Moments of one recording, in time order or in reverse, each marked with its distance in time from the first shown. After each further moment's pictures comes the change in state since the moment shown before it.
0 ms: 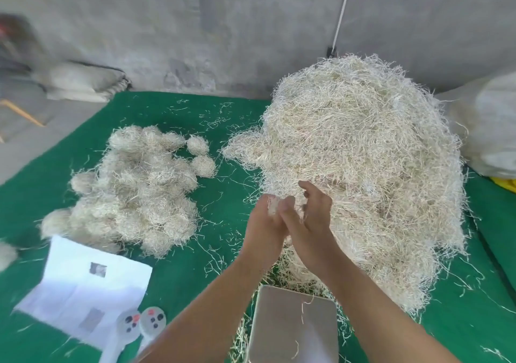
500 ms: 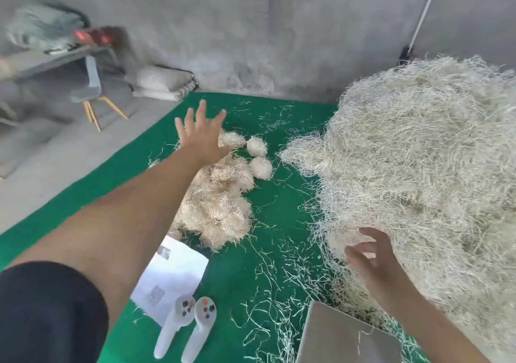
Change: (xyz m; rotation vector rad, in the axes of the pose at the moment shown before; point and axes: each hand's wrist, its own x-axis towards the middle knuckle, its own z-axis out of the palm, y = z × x) left_hand 0.164 -0.032 -0.266 1.288 0.250 -0.046; right_hand -0.001 0.037 -0.001 0.023 -0.276 0.236
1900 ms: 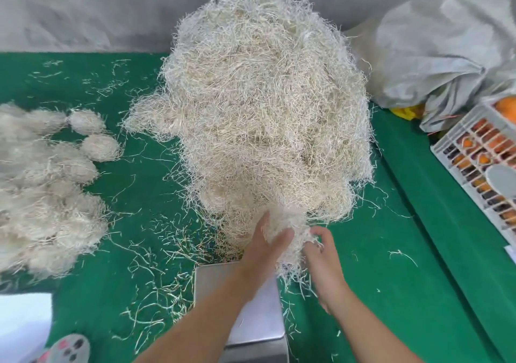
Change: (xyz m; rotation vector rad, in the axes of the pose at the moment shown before) left_hand -0.299 0.323 0.117 -1.459 -0.998 0.171; right_hand -0.075 0.147 -0.049 0.359 0.595 0.349
